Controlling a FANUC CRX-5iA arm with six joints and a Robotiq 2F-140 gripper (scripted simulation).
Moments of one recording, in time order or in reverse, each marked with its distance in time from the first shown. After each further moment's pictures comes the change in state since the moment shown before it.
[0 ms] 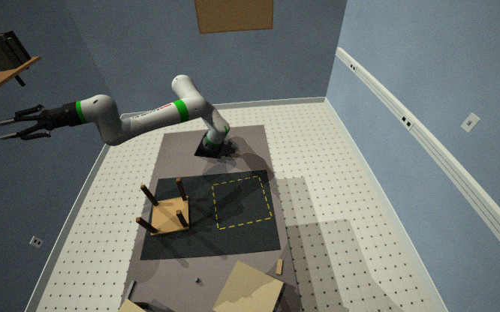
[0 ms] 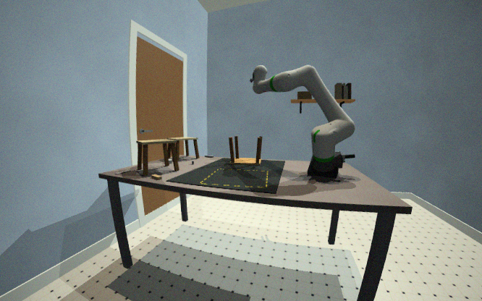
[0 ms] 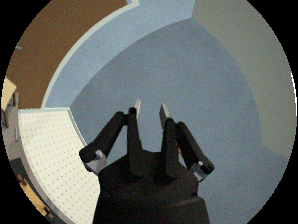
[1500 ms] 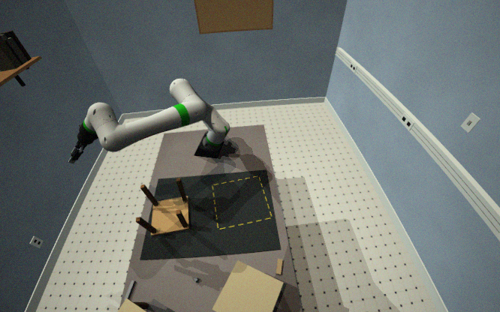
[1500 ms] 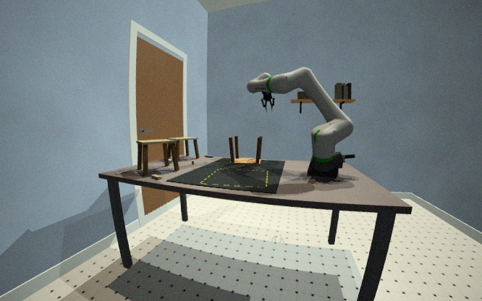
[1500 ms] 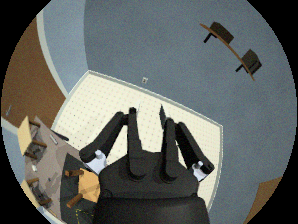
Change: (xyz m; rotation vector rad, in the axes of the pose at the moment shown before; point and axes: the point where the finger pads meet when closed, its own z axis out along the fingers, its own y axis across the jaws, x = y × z) arm -0.323 -0.099 -0.095 0.027 -0.866 0.630
